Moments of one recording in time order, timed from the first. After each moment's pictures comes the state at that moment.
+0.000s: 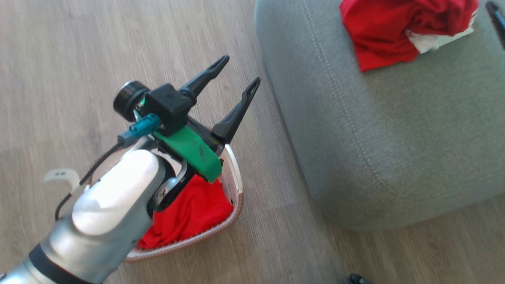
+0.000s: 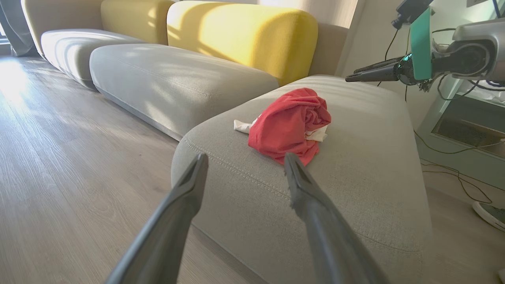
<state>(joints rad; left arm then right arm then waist) -0.69 0.37 -0.83 0.12 -0.56 0.01 -0.13 -1.03 -0.66 0.58 0.81 0.78 0.13 0.14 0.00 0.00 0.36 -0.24</state>
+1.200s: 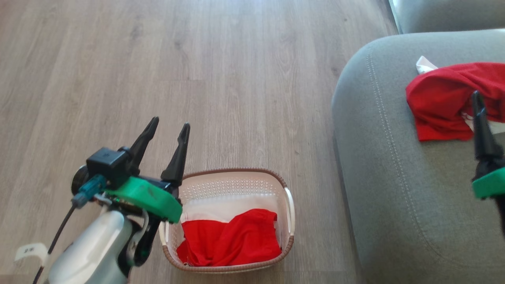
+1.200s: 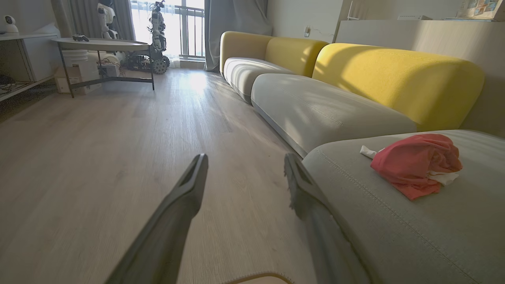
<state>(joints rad) -0.37 0.41 -0.67 0.13 -0.67 0.17 -0.24 -0.19 -0.41 -0.10 0.09 0.43 0.13 -0.11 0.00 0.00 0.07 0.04</state>
